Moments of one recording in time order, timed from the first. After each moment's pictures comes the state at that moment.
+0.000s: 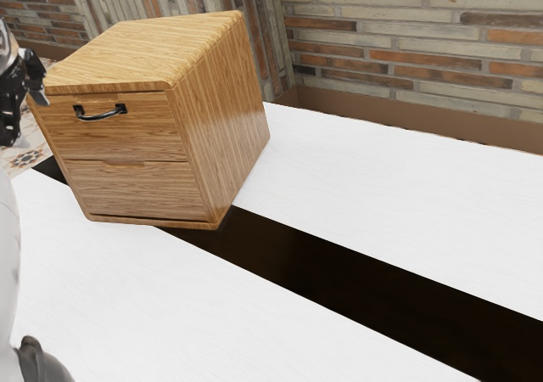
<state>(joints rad) 2.04 -0.75 -0.96 -1.67 -0.61 1.74 -1.05</state>
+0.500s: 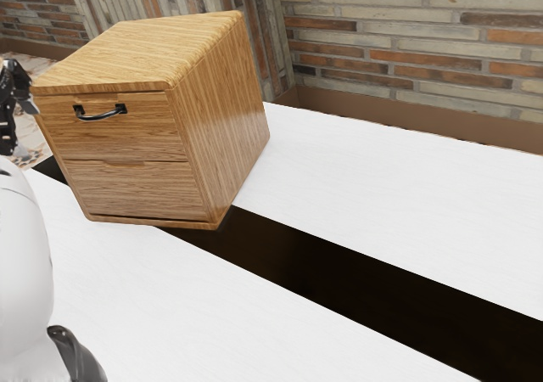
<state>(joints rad) 2.16 -0.83 -0.95 -1.74 -0.81 1.75 -1.03</state>
